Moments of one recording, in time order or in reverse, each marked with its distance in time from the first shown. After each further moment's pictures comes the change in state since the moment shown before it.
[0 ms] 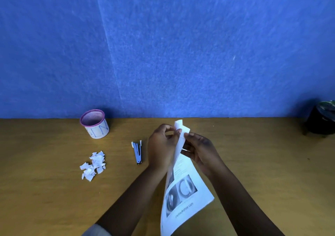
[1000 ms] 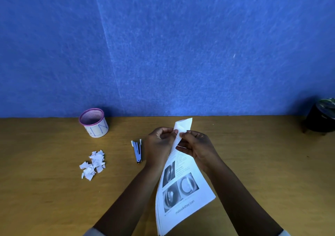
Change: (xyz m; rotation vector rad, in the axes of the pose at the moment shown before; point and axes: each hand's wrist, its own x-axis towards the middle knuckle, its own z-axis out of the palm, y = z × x) left_hand 0.002 -0.009 -0.005 -0.262 -0.070 -0.203; right_hand 0.001 -0.007 0.013 -0.049 0.081 0.035
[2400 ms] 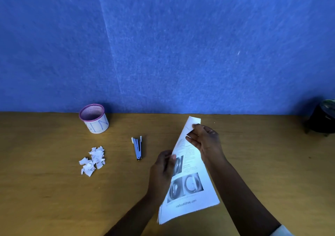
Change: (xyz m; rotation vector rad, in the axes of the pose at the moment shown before) left_hand -0.046 -0.065 -0.009 0.224 -0.136 0.082; right_hand 0.012 -0.004 -0.008 0.137 0.292 -0.047
